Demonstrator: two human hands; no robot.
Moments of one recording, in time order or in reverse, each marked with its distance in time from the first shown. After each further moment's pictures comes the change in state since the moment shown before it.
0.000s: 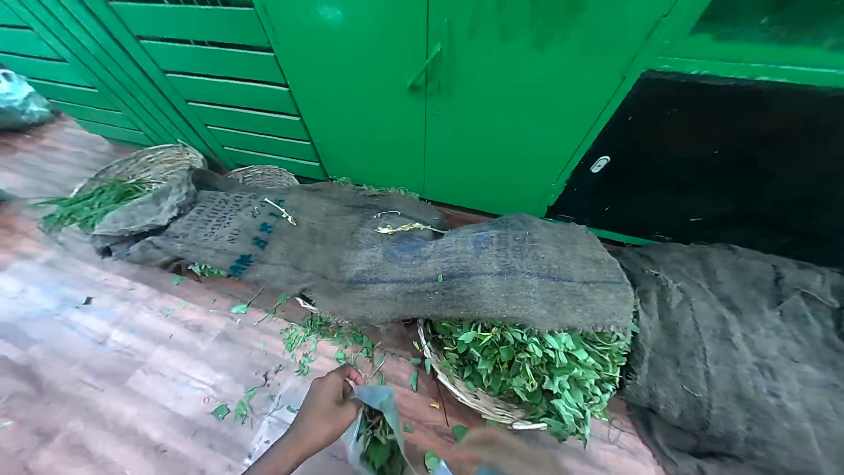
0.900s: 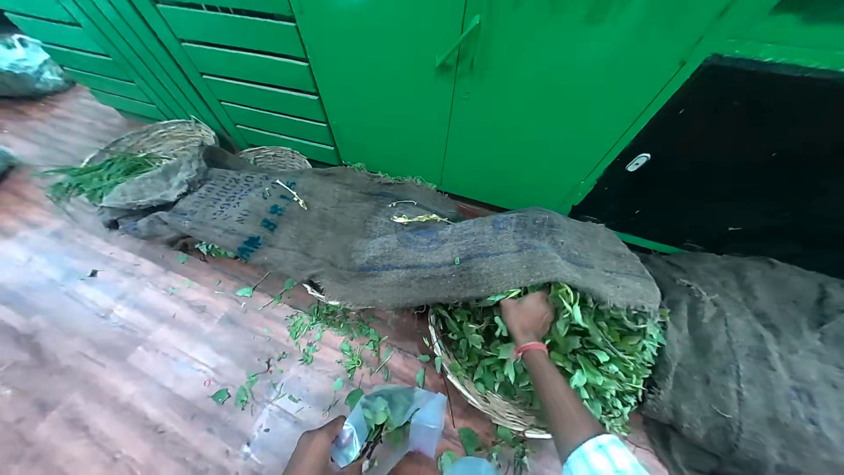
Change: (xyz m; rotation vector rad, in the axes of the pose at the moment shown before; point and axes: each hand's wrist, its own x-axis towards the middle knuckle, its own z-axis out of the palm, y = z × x) left_hand -0.055 -0.046 0.042 -0.014 0.010 0.018; right_hand 0.180 0.137 -0.069 -0.319 0.902 0.993
